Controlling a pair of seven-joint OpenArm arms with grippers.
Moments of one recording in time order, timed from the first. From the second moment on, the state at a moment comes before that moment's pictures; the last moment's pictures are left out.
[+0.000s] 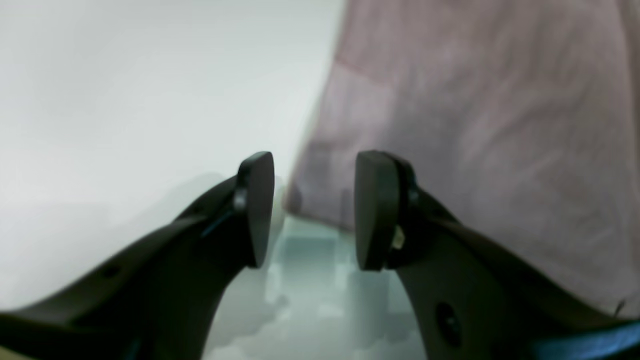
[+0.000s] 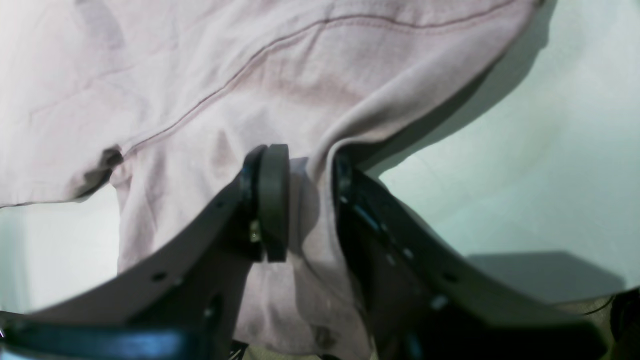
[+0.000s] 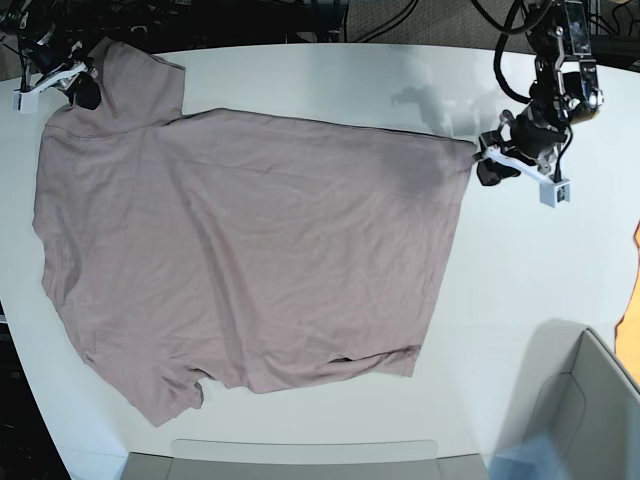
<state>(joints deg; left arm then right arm) 19.5 -19.1 -16.7 106.7 -43.8 3.4 56.0 -30.1 17.6 43.2 81.1 51.2 36.3 -45.7</state>
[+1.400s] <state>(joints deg) 18.9 -21.3 -3.8 93.4 -45.6 2.8 50.2 -32.4 14.6 41.7 91.8 43.5 35.7 -49.5</state>
